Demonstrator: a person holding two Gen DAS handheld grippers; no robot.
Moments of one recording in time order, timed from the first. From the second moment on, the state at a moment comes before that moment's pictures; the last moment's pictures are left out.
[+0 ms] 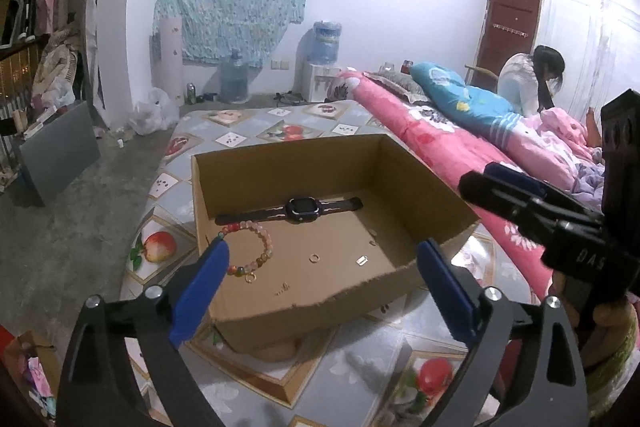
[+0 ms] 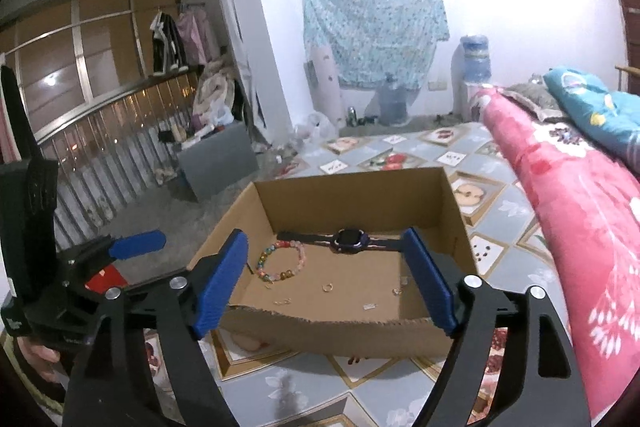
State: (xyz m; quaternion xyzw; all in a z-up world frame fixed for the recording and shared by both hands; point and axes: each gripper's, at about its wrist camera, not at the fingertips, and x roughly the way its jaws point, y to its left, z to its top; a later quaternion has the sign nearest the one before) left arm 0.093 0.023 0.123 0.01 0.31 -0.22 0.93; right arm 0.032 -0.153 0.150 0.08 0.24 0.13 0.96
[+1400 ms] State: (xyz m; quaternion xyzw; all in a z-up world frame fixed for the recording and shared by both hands) left arm 0.106 0.000 -0.032 0.03 0.53 -0.12 0.84; right arm 0.004 -0.138 -0.007 -0.04 0.51 0.03 0.86
